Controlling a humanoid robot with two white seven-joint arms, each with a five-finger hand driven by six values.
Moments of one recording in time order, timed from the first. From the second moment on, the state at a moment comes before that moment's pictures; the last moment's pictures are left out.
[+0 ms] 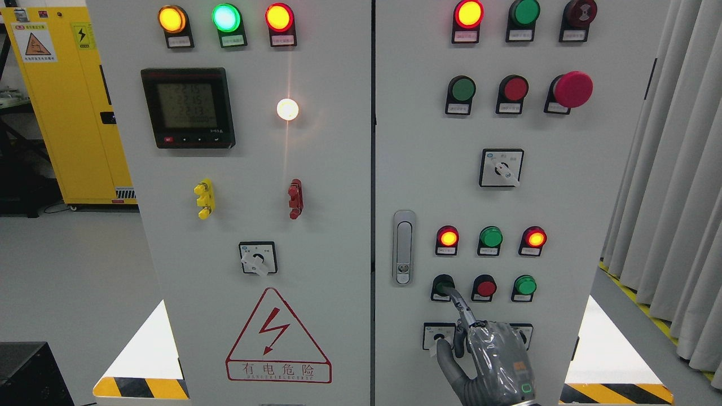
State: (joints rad) left arm 0.06 -0.10 -0.10 -0.13 0.08 -0.05 -0.06; right arm -0.24 0.05 0.07 -1.67 1.03 -0.23 -0.08
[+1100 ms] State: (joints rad) left arm 0.06 -0.10 -0.10 -0.13 0.08 -0.05 -0.06; right arm -0.18 0.05 0.11 -1.74 0.78 -0.30 -0.15
